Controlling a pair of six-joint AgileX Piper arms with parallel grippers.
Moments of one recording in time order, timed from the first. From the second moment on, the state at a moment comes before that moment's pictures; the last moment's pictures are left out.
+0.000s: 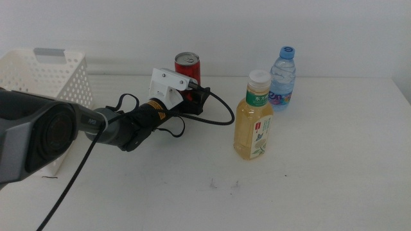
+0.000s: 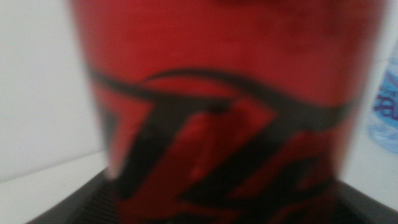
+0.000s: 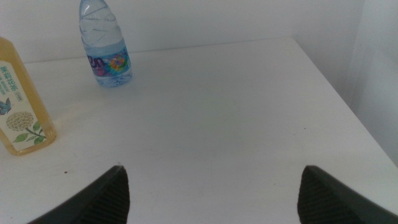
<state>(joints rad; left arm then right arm) -0.28 2.40 -1.37 0.46 -0.83 -0.37 -0.03 0.00 0.00 -0.02 0.35 0.10</state>
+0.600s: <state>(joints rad) -0.28 2.32 -1.29 0.47 -0.79 -0.38 -0.03 0.00 0.00 -0.02 0.35 0.10</state>
